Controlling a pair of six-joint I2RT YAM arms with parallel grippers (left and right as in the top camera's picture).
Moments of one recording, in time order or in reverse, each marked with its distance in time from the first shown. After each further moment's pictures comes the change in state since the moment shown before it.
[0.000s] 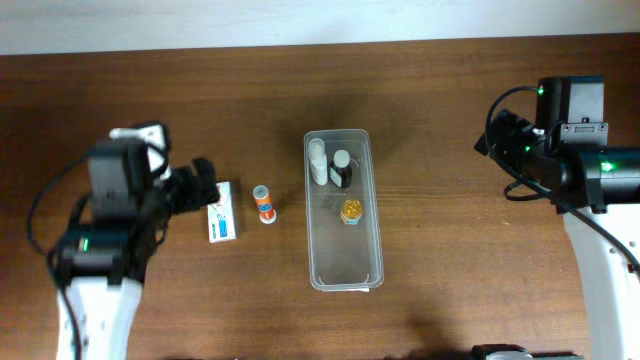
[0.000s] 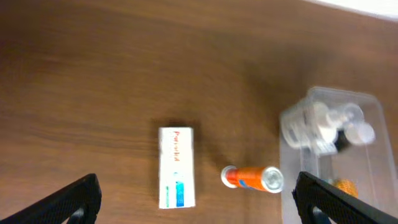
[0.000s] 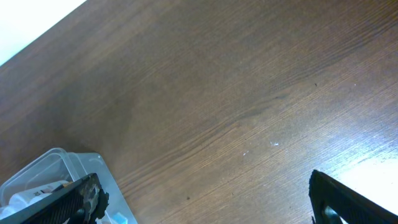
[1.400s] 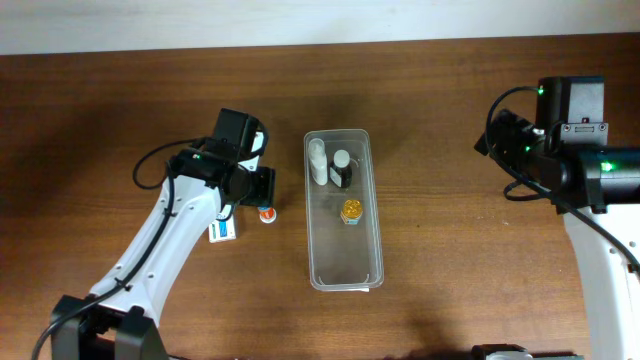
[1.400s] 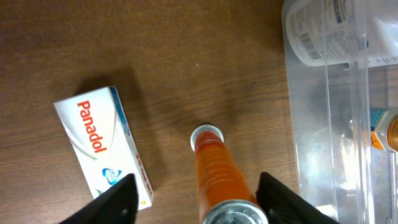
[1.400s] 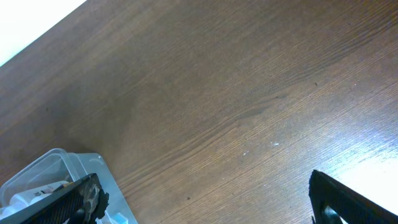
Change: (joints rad) left arm -0.275 0.453 0.057 -0.010 -0.067 0.035; right arm 0.000 0.000 0.000 0.000 0.000 0.004
